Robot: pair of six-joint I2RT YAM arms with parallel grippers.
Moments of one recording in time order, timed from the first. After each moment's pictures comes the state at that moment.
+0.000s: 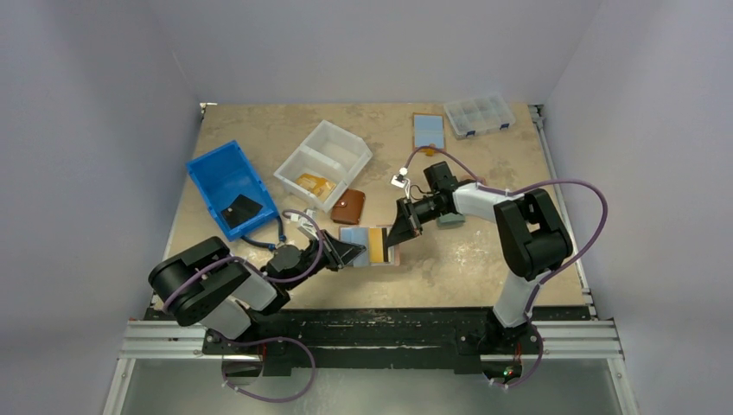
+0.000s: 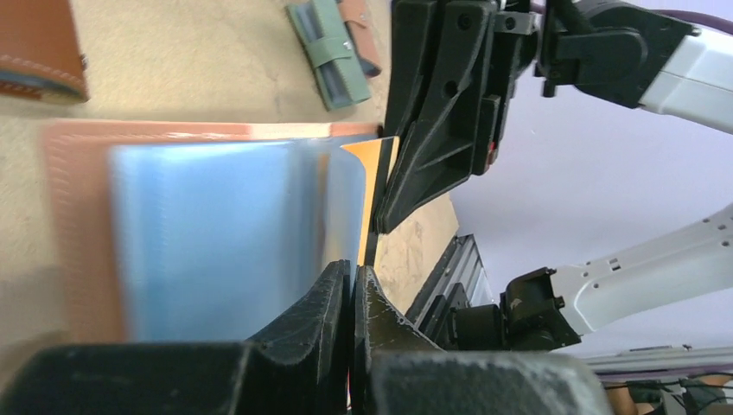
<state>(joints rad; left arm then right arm) -0.80 1.50 0.10 1.35 0.09 -1.02 0.38 1.80 1.00 -0.37 -1.26 -0.07</state>
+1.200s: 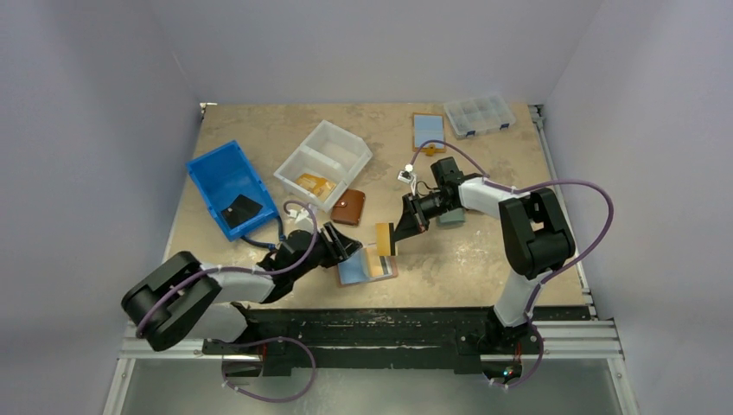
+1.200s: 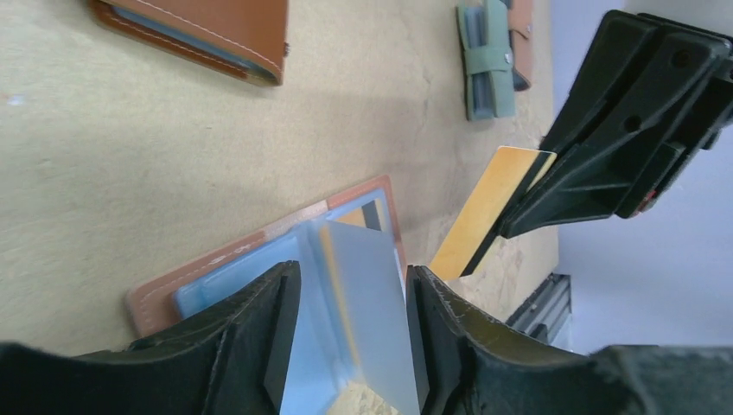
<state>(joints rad) -0.75 1.38 0.22 0.77 -0.02 -1.05 0.33 1.80 1.04 -0.48 -1.14 -0.21</state>
